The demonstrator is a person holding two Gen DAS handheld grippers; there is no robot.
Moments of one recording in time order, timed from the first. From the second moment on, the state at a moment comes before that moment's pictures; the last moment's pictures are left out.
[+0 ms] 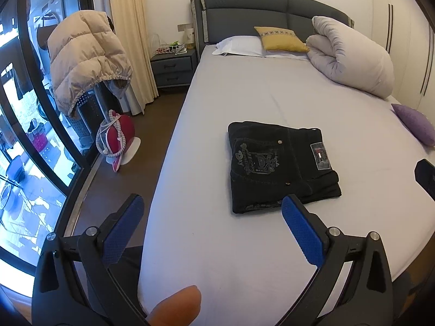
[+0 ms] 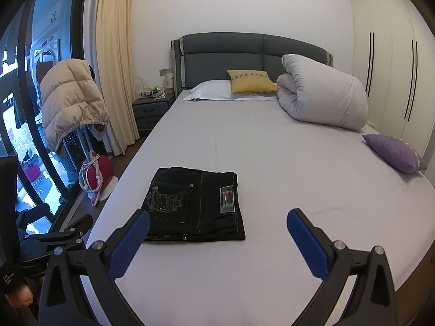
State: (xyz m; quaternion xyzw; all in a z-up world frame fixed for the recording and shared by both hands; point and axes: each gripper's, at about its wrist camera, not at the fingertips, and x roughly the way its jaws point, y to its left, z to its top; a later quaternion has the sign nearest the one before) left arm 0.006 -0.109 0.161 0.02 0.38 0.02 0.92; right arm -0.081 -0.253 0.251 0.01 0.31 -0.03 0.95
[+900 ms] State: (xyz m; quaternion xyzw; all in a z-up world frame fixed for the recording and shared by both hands) left arm 0.010 -0.110 0.151 0.01 0.39 0.02 0.92; right arm -0.078 -0.250 0.242 0.01 0.32 -0.02 0.95
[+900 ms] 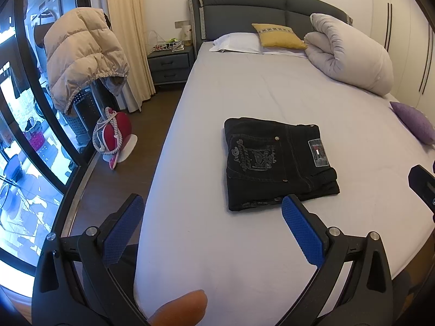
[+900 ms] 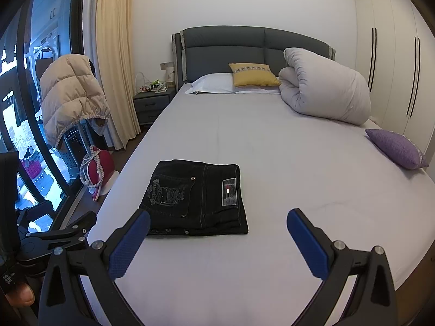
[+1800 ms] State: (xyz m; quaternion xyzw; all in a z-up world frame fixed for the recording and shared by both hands) left arm 0.011 -0.111 0.144 0.01 0.40 0.01 0.92; right arm -0.084 -0.251 0.228 0.01 0.33 -0.01 0.95
